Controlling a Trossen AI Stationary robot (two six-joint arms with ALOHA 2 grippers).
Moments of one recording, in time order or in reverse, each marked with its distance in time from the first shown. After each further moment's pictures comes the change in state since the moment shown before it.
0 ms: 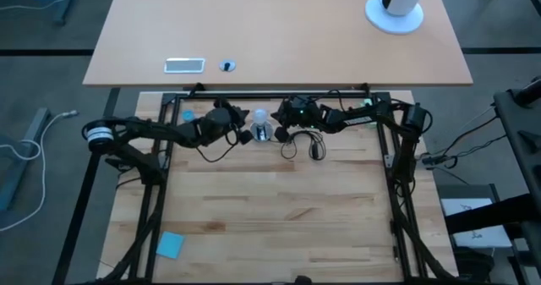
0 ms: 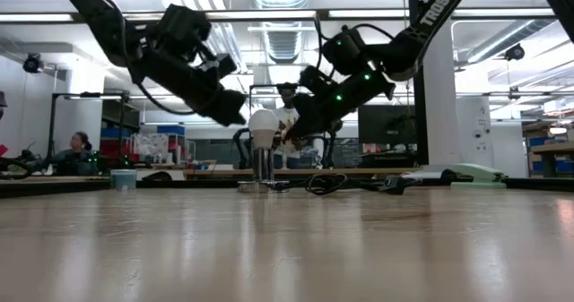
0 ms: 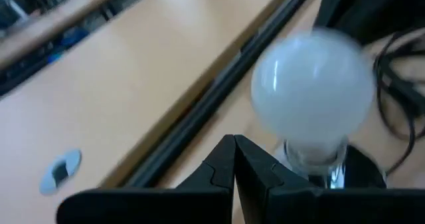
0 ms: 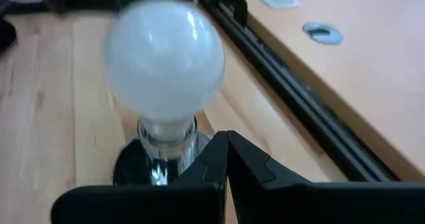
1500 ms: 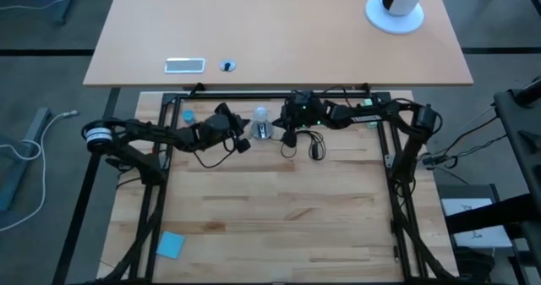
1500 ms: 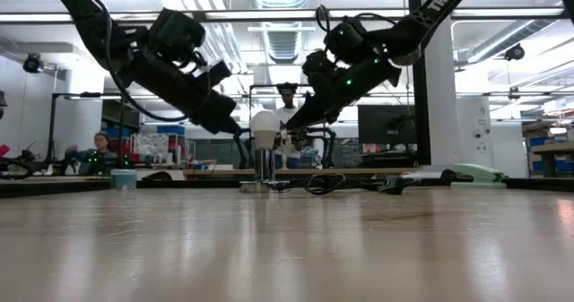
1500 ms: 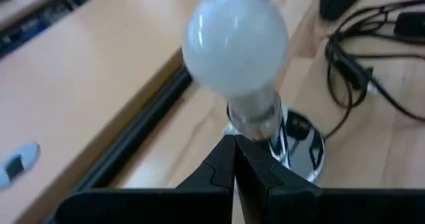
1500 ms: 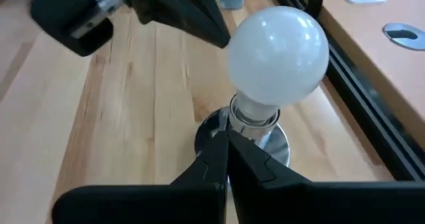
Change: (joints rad) left arm -0.040 -0.011 -0.066 0.002 0.071 -0.038; right arm -0.012 -0.100 0.016 -0.212 -0.254 -0.100
